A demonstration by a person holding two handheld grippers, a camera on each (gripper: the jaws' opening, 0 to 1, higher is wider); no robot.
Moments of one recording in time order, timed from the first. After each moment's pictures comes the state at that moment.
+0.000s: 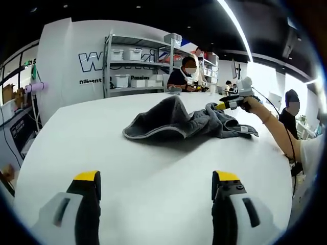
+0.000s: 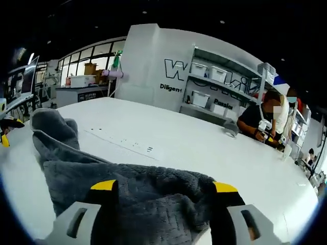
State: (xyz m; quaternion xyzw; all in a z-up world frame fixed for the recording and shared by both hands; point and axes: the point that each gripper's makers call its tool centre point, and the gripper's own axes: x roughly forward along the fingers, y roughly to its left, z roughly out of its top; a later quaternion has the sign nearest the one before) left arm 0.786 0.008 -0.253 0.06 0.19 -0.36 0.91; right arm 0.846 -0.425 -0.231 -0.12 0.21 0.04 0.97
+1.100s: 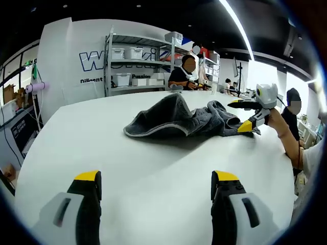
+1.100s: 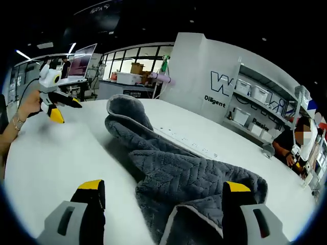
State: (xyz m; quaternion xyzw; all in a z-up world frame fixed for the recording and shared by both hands) left arm 0.789 0.008 -0.261 0.06 0.20 -0.35 0.91; right arm 0.768 -0.307 -0.251 -0.17 0.18 0.19 0.95
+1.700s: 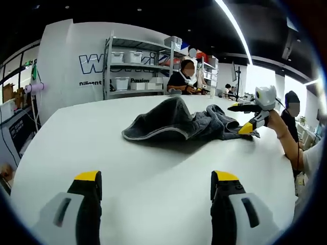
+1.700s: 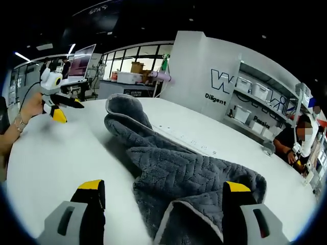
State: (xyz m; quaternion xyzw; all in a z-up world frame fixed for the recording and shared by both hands) left arm 0.792 0.001 -0.263 0.05 0.19 -0.37 0.91; right arm 0.766 -0.313 -0.250 -0.16 0.19 0.19 0.95
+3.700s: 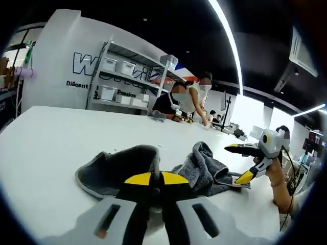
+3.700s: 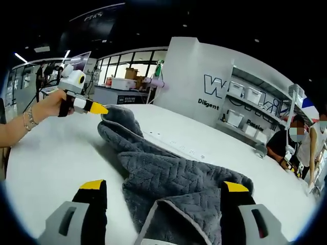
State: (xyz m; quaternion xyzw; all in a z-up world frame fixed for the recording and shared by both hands) left arm 0.853 -0.117 -0.200 -0.11 0.13 -0.43 0.88; right arm 0.762 -0.332 -0.231 -0.16 0.17 0.17 0.96
